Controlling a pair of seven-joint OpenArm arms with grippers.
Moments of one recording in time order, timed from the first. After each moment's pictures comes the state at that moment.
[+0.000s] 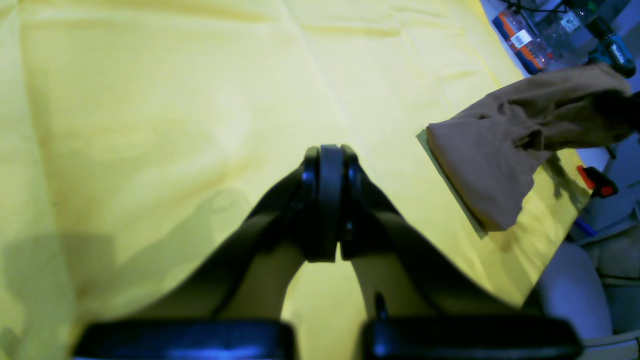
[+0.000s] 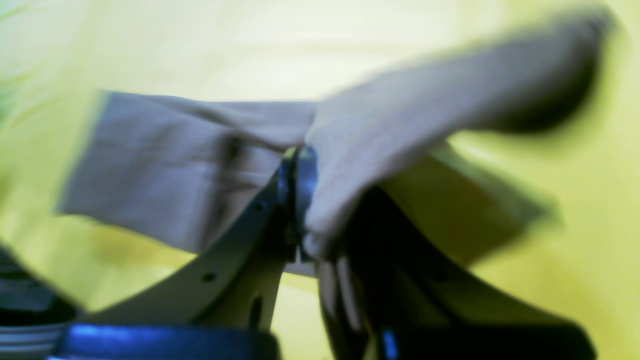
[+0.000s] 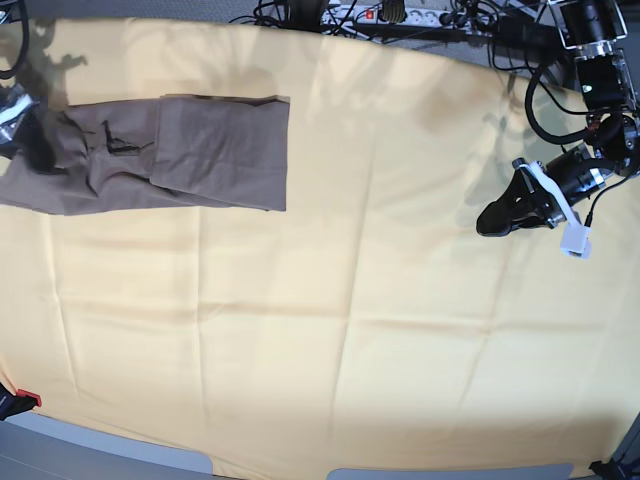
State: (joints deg) left arm 5.9 -27.1 -22.4 91.9 -75.7 -43.4 63.2; right arm -22.5 19.5 54.9 110.1 74.1 41.8 -74.7
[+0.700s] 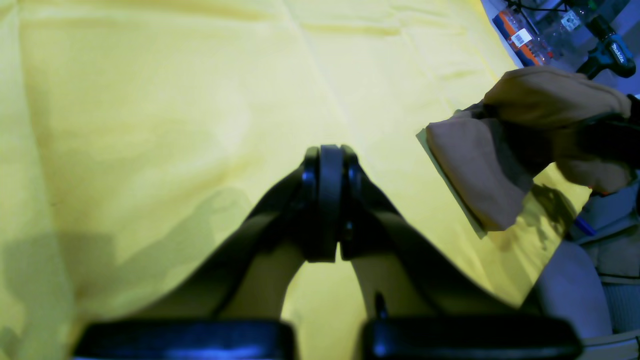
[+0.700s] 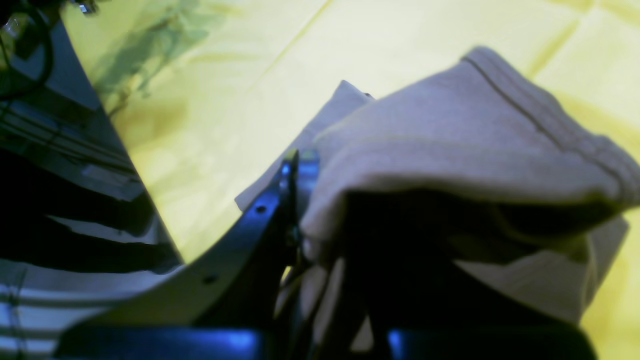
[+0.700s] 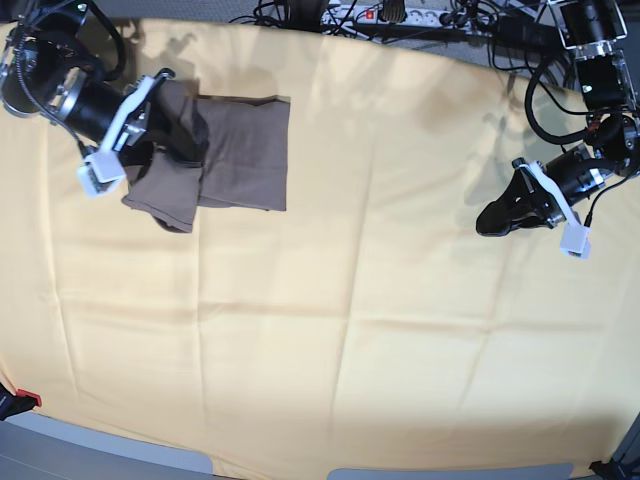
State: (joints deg) left arm 5.9 -27.1 -22.4 91.9 -75.7 -43.4 63.4; right arm -22.3 14.5 22.4 121.1 61.5 41.8 -65.8
